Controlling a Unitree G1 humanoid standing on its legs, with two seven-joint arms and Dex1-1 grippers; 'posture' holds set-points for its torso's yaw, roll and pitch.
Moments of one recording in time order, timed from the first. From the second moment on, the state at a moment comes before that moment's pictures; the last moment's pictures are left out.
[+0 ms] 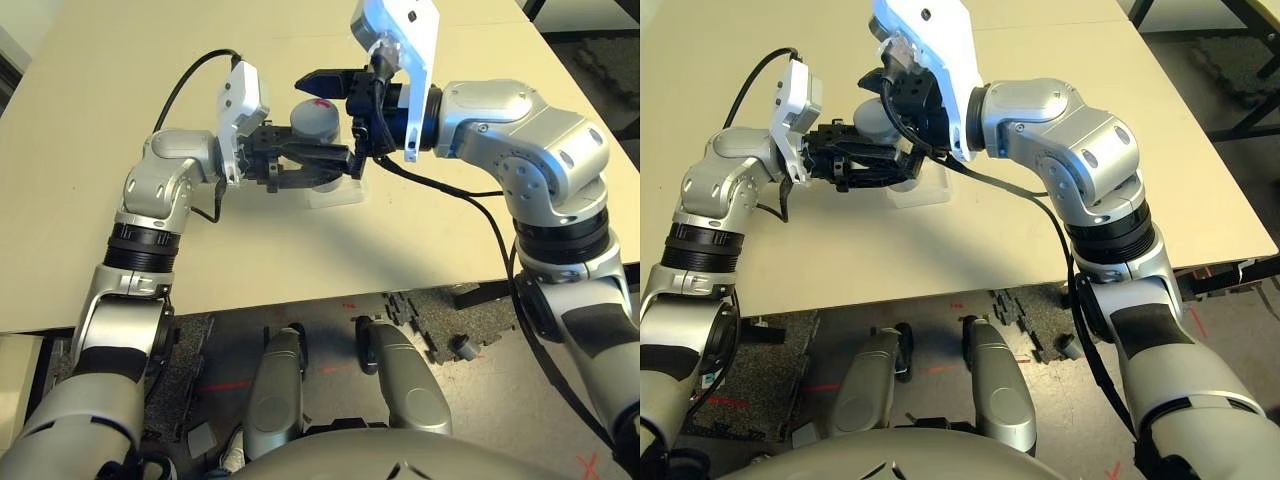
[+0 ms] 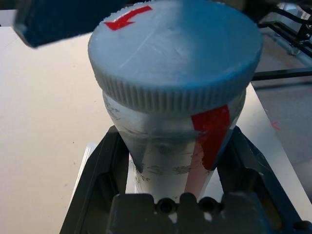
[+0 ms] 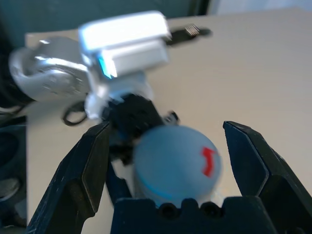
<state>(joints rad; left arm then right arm) -0.78 0.53 -0.10 0.21 -0.38 0.33 -1.27 -0.98 -0.39 0.22 -0.23 0.47 0.89 0.69</state>
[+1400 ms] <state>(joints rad) -0.81 0.52 -0.10 0.28 -0.36 0.30 -1.29 -0.92 -0.47 0.08 -0.35 0.62 1.01 0.63</state>
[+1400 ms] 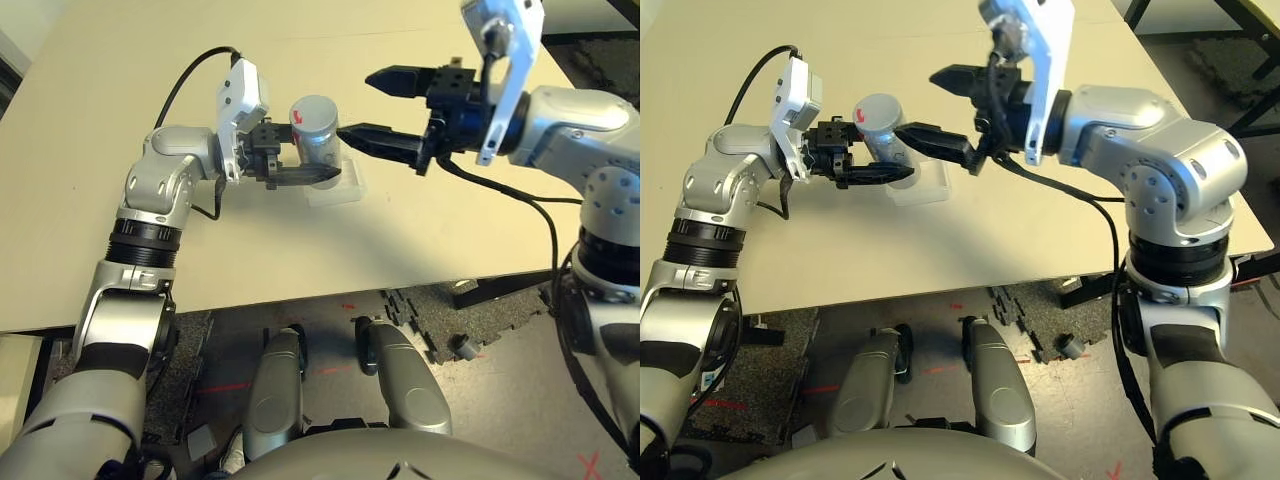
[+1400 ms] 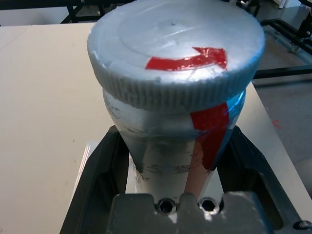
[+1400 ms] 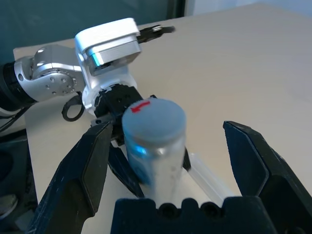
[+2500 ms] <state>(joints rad) -0.80 0.52 -0.10 0.24 -0.36 0.33 -1.29 -0.97 -0.37 0.15 -0.26 0.54 0.99 0.66</state>
